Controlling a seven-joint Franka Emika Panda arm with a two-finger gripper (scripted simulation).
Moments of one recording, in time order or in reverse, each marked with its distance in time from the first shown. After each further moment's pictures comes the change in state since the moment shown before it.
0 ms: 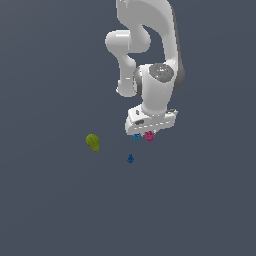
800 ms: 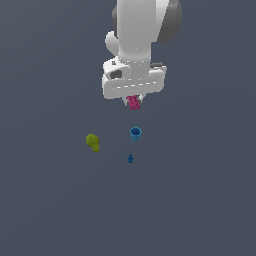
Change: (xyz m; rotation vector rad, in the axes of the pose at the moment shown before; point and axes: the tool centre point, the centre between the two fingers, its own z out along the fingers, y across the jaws) arm -0.049 0.062 -0.154 0.003 0.002 0.000
